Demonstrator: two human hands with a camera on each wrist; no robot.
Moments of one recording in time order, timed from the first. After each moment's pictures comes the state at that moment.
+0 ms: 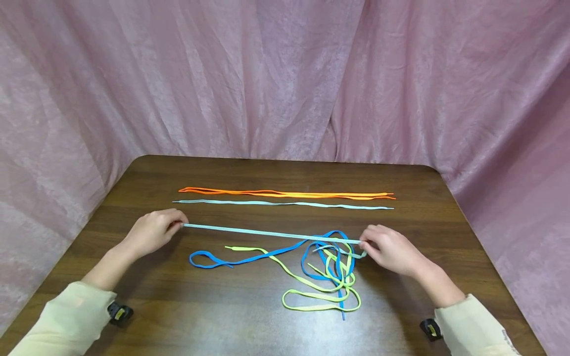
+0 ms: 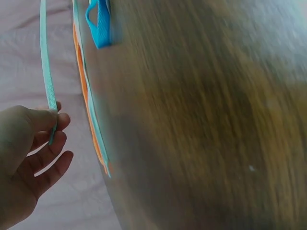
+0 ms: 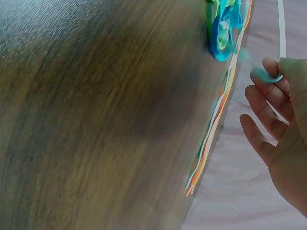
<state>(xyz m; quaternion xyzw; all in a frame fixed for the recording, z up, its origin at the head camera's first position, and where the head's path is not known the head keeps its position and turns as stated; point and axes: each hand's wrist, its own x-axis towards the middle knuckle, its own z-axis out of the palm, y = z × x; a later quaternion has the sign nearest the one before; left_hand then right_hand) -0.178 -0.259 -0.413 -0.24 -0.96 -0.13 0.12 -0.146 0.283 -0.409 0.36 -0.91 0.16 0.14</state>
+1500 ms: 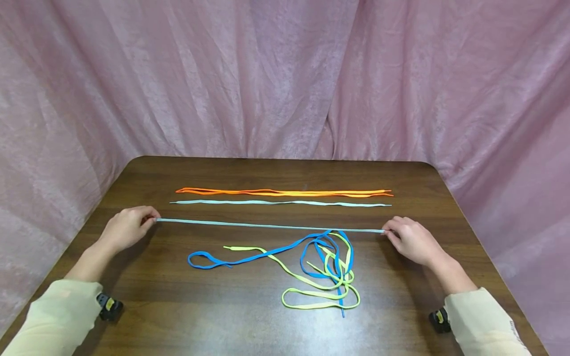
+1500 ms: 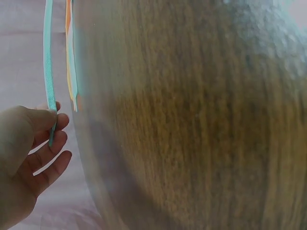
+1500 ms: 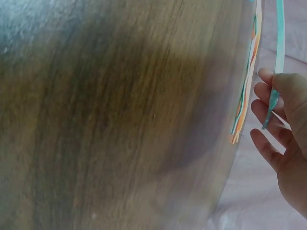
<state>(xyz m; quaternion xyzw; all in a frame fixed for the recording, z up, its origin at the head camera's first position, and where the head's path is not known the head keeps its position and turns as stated) -0.193 -0.319 -0.422 -0.14 -0.98 -0.13 0.09 -0.160 0.337 -0.424 0.29 -0.94 0.10 0.16</state>
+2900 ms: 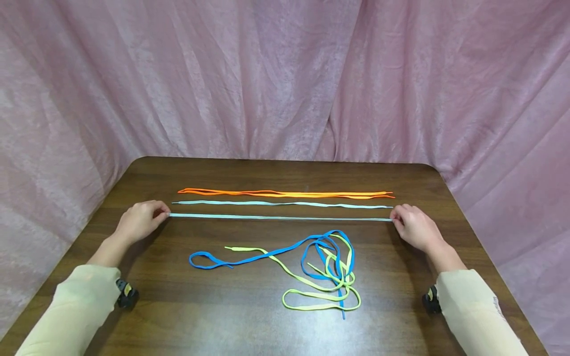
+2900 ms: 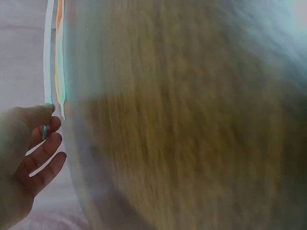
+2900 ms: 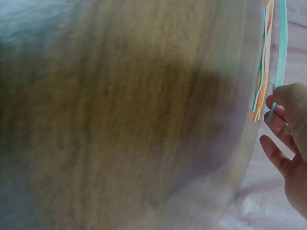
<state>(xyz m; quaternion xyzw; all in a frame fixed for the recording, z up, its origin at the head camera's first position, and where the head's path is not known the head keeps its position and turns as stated) -0.217 -0.311 -0.434 -0.12 -0.98 -0.14 0.09 -0.195 0.356 -0.433 0.26 -0.94 0.11 0.20</state>
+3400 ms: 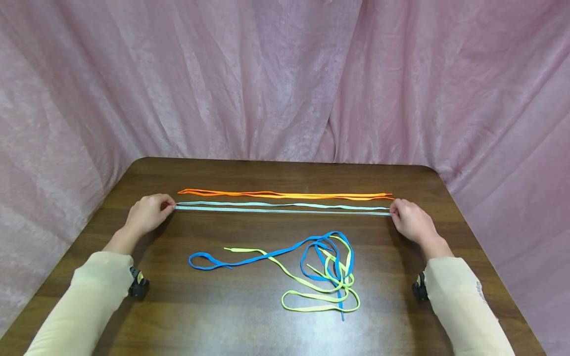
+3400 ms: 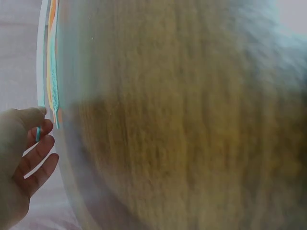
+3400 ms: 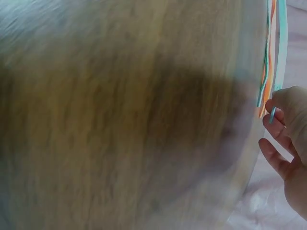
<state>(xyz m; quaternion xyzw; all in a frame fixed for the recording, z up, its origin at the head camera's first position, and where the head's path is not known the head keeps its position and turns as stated) -0.237 -0.299 -0.433 -0.08 -0.98 -0.14 0.07 -0.215 0.357 -0.433 0.19 -0.96 0.12 0.15</state>
